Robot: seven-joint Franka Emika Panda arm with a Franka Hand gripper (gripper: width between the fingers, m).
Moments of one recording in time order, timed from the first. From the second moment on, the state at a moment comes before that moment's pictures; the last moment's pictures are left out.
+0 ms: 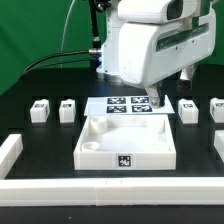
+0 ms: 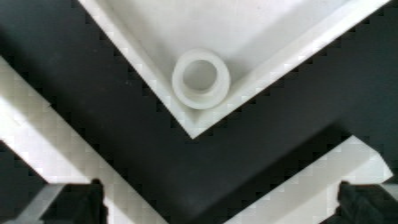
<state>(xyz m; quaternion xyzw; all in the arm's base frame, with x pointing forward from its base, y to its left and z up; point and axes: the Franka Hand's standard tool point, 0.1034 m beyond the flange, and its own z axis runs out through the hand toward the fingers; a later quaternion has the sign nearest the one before) 0.565 0.055 0.114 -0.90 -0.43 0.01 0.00</state>
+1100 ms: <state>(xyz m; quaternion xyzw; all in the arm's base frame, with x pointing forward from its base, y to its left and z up) 0.565 0.055 0.113 -0.90 -0.43 0.01 0.00</state>
